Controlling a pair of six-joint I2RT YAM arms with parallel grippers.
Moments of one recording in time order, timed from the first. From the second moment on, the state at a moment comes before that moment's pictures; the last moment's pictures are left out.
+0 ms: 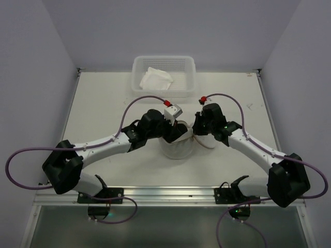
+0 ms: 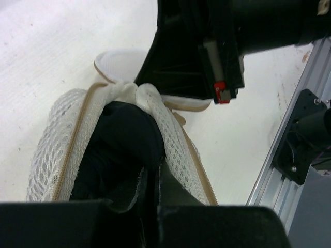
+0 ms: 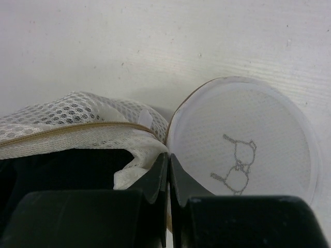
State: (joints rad) left arm -0.86 1.43 0.89 0.07 0.23 -0.25; right arm 0.52 1.28 0.82 -0.29 -0.01 0.46
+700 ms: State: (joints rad) left arm -0.67 1.35 0.79 0.49 0.16 -0.67; right arm 0.53 1.23 0.69 -0.27 -0.10 0.51
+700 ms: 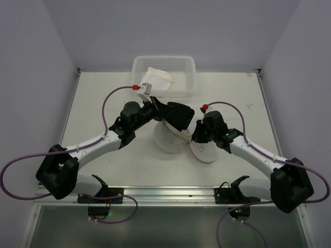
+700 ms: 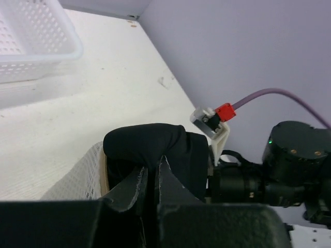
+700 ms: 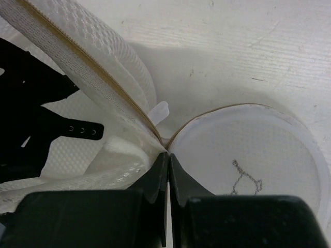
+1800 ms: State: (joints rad) left arm -0.65 1.36 1.09 0.64 0.02 -0.87; right arm 0.57 1.28 0.69 -0.21 -0.07 0.67
